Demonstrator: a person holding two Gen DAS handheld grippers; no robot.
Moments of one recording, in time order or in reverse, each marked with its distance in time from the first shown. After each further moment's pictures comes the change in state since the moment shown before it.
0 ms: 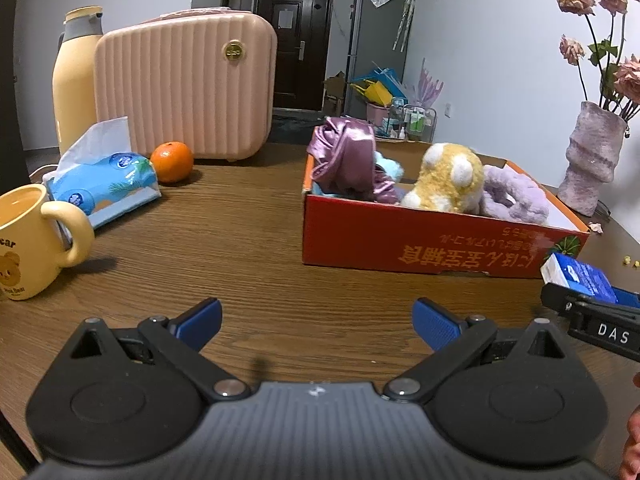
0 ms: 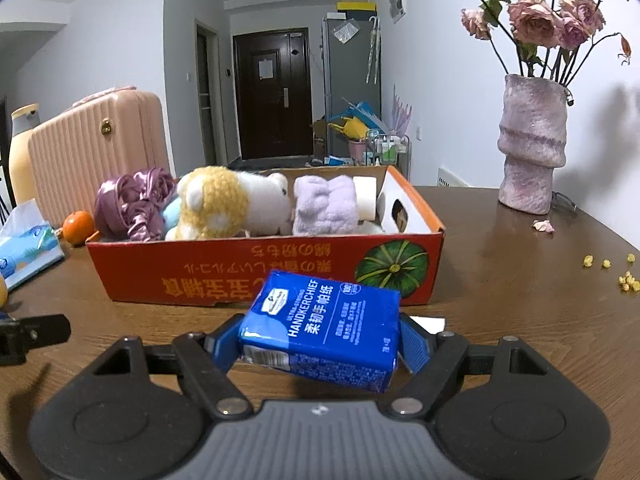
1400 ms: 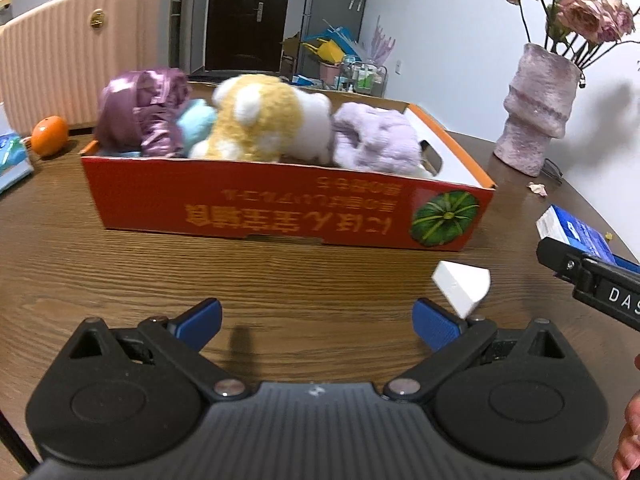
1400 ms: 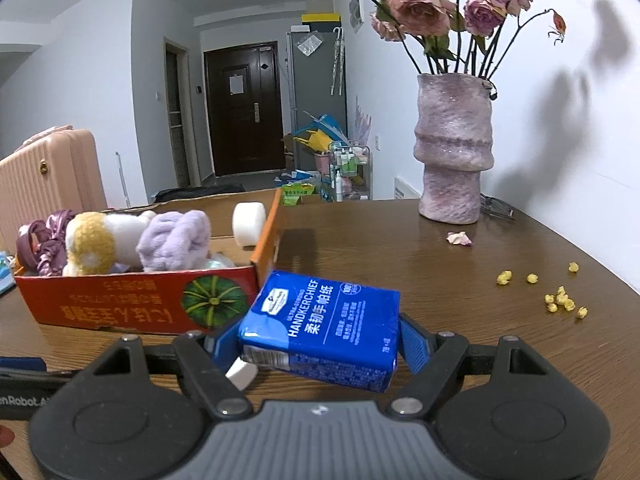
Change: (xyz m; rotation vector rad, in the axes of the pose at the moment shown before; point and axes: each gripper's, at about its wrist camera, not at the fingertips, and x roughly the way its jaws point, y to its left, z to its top) left arm 0.041 -0.151 -0.008 0.024 0.127 -0.105; right arm -0.004 -0.132 0.016 0.041 -0.036 -0.059
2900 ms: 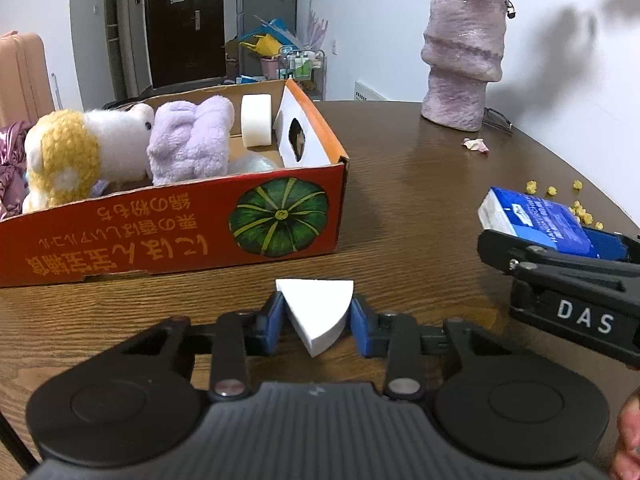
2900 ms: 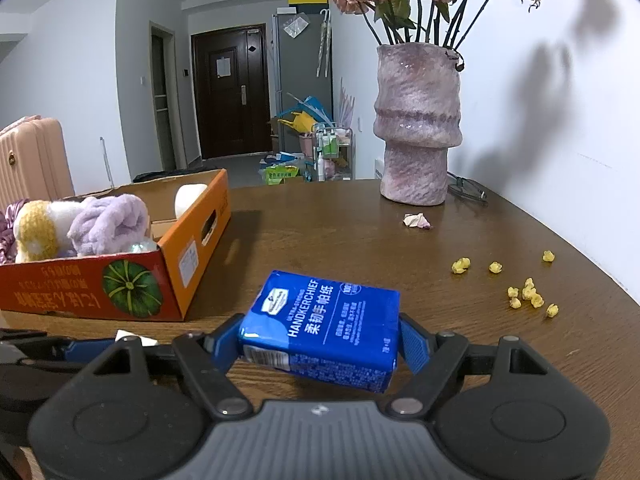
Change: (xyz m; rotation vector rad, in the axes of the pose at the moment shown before) left arm 0.051 -0.115 0.004 0.188 0.023 -0.054; right arm 0.025 -0.057 0.000 0.000 0.059 -0.033
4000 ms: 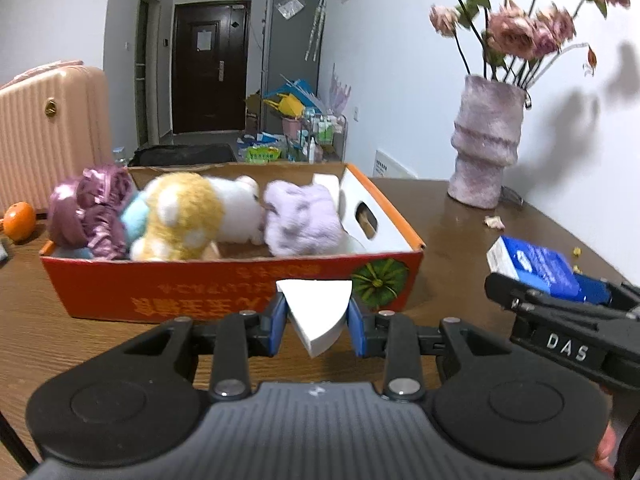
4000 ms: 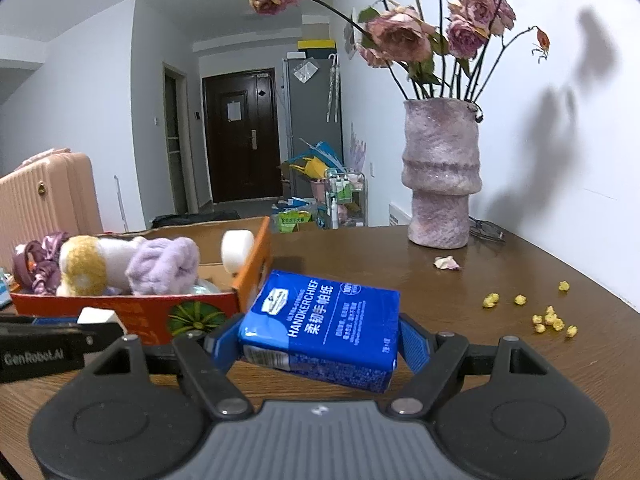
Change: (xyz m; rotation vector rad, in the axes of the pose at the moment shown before) left arm -0.072 0.069 0.000 -0.064 -0.197 0.012; right arm -0.031 0.046 0.000 0.013 -0.156 0.031
